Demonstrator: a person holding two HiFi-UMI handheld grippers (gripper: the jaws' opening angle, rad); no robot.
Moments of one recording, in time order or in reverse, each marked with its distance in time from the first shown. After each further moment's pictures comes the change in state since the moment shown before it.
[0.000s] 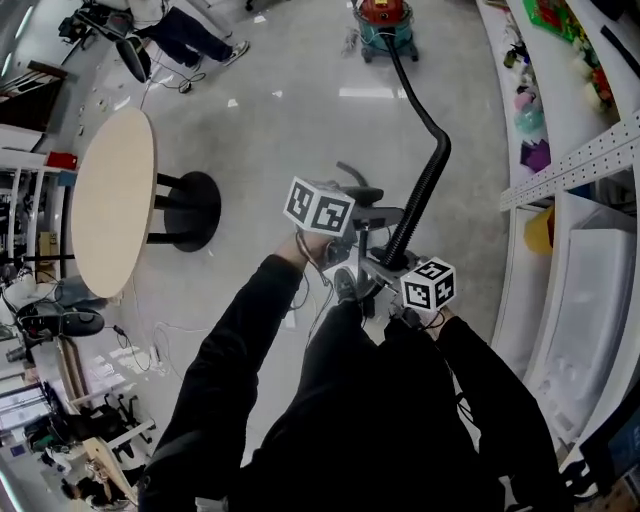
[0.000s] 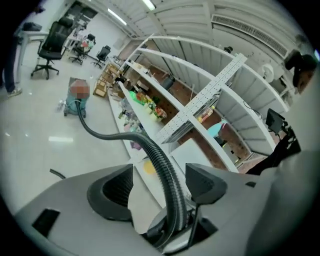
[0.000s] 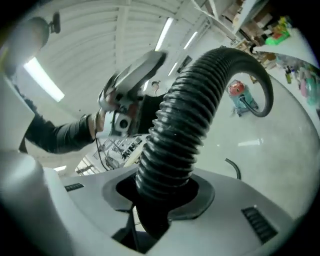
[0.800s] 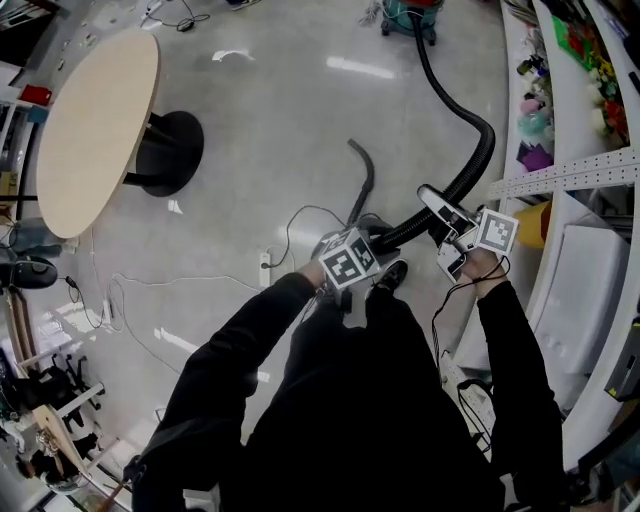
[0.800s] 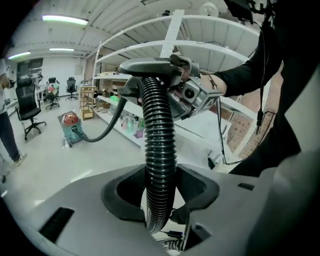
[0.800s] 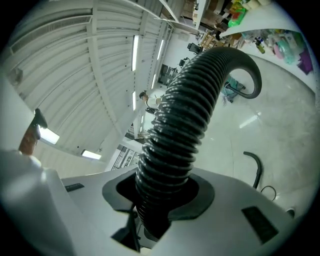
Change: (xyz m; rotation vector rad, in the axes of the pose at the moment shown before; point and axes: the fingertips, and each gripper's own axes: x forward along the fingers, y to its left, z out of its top) left arm -0.039 -0.004 -0.230 0.528 0.138 0.174; right arm -0.004 0.043 0.072 0.294 -0.160 0.080
